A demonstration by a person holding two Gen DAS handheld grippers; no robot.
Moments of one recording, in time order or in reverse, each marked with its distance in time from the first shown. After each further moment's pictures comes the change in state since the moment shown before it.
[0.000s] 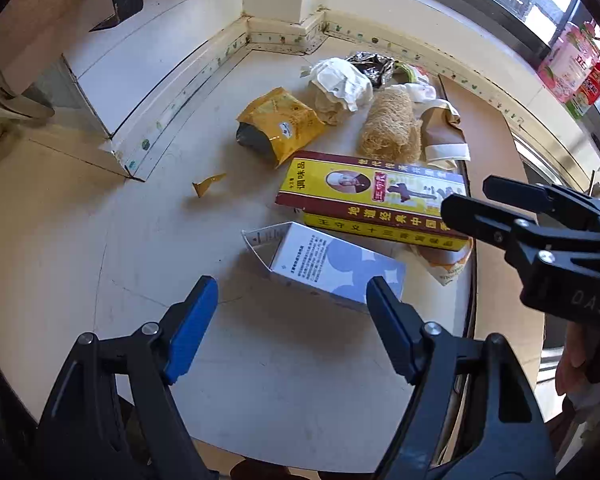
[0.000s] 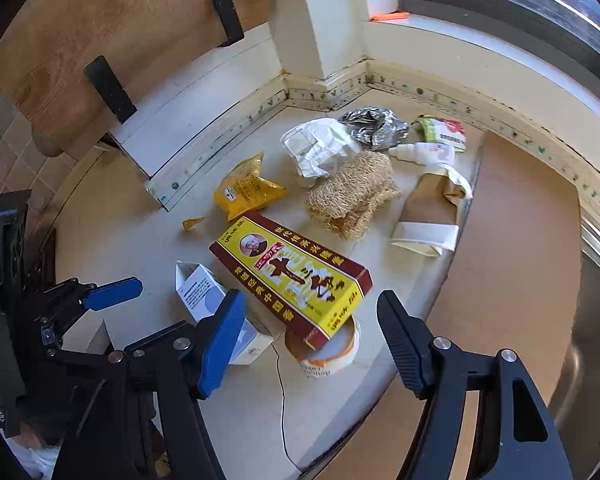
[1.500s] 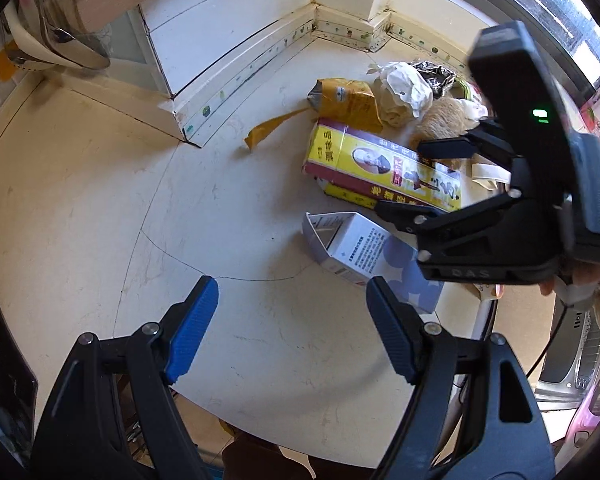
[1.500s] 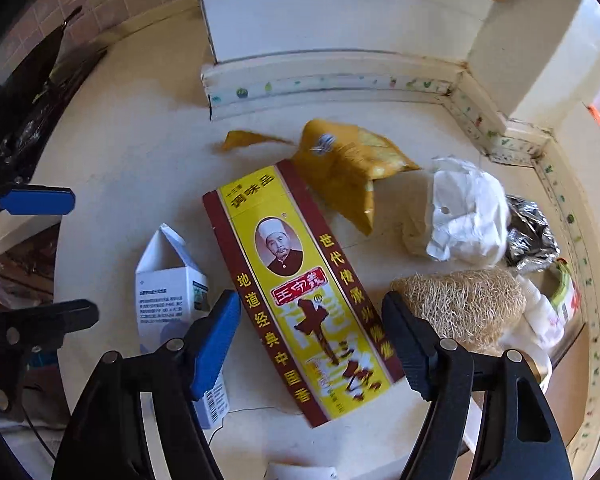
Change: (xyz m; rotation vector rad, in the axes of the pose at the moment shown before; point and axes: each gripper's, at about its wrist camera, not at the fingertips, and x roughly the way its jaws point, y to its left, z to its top) left arm -0.014 0.023 -0.004 -0.160 0.048 0.072; right arm 0.118 0.074 0.048 -0.675 0.209 0.003
